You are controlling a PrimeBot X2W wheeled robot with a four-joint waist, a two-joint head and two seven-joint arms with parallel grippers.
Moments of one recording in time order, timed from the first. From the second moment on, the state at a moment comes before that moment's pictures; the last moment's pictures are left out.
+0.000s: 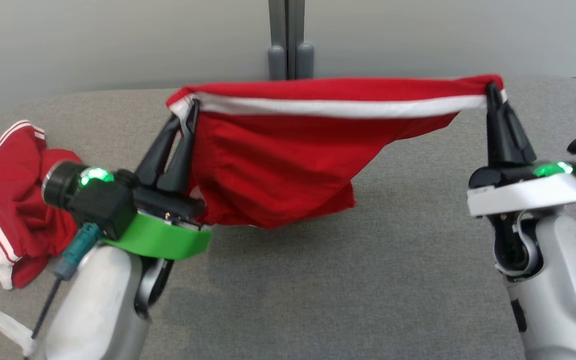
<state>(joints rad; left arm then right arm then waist) -0.39 0.19 -0.34 0.03 -0.28 -0.13 -0.26 -0.40 -0.09 0.03 0.15 0.52 0.13 -0.26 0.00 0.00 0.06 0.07</state>
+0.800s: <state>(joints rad) -1.10 0.25 -0.38 0.41 -0.38 -0.12 -0.25 -1.14 -0.21 0.05 0.28 0.42 0.13 -0.16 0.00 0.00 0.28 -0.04</state>
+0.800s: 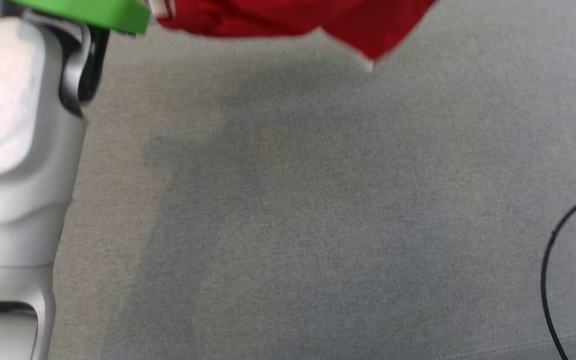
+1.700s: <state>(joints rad) -0.31 0.07 -0.45 0.65 -0.62 -0.13 -0.26 -0.32 -0.14 0.05 0.46 0.51 0.13 -0.26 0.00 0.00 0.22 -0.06</state>
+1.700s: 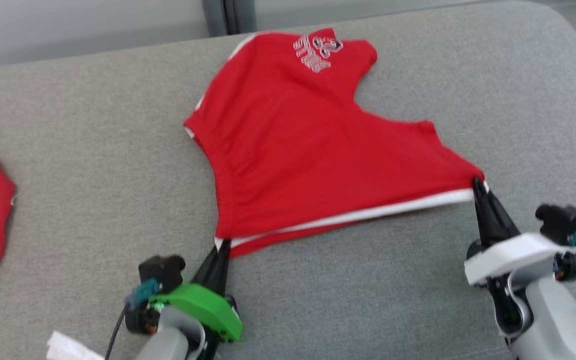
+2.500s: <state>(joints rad) 0.00 0.06 -0.41 0.41 -0.56 -0.13 -0.26 -0.01 -0.09 -0.05 0.28 0.53 0.13 -0.26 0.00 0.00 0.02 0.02</state>
